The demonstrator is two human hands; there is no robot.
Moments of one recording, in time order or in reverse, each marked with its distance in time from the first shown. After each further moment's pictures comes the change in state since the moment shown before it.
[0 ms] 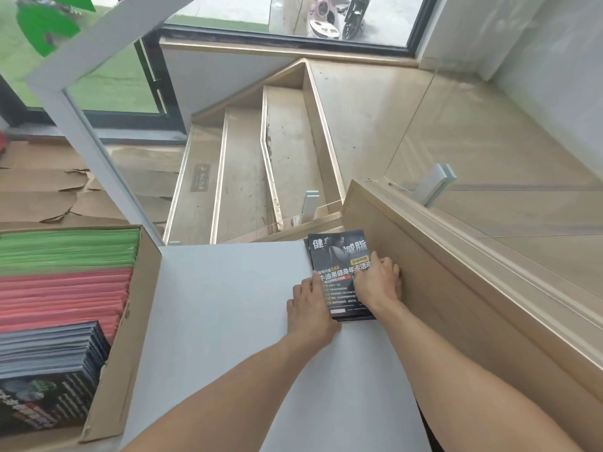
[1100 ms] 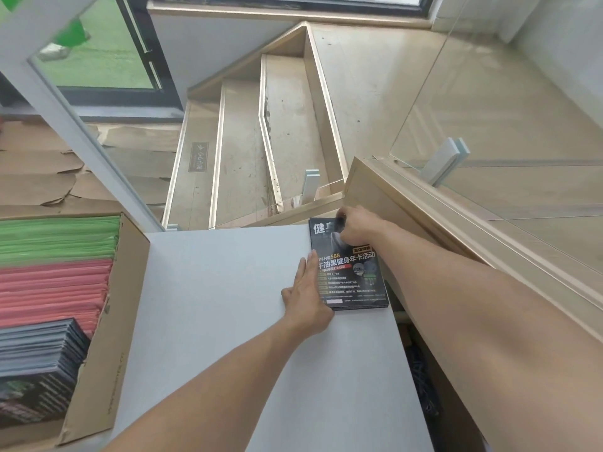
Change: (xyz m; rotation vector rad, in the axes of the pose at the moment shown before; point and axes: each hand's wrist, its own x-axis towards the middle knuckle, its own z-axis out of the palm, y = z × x) left_hand 0.011 -0.006 0.001 -0.227 -0.082 -0.002; right_hand 0.090 -0.055 -0.023 -0.299 -0.455 -0.292
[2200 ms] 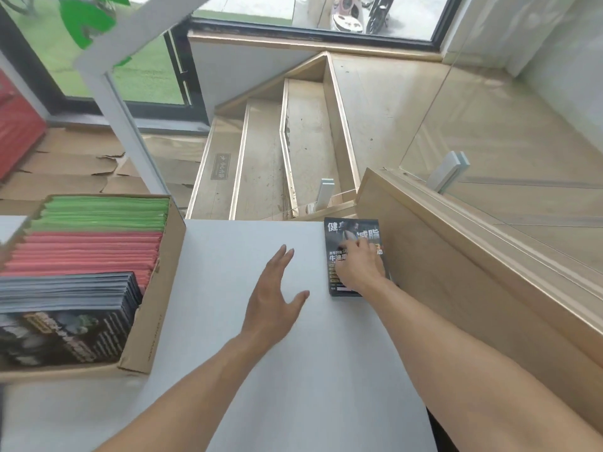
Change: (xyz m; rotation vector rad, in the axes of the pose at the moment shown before) left_hand -0.093 -0.051 -0.049 -0.219 0.447 0.259; right_hand -0.092 -0.022 0.084 0.082 0.267 0.017
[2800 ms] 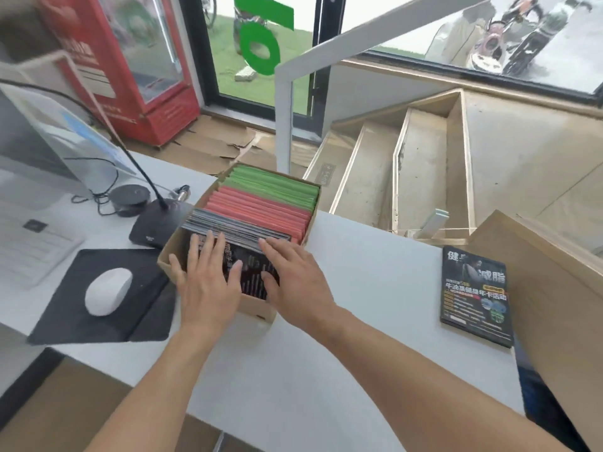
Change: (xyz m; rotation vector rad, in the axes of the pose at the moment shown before) left_hand -0.112 -0.099 -0.233 0.665 0.526 -0.355; right_hand -0.176 -0.262 0.067 0.164 0.128 -1.029
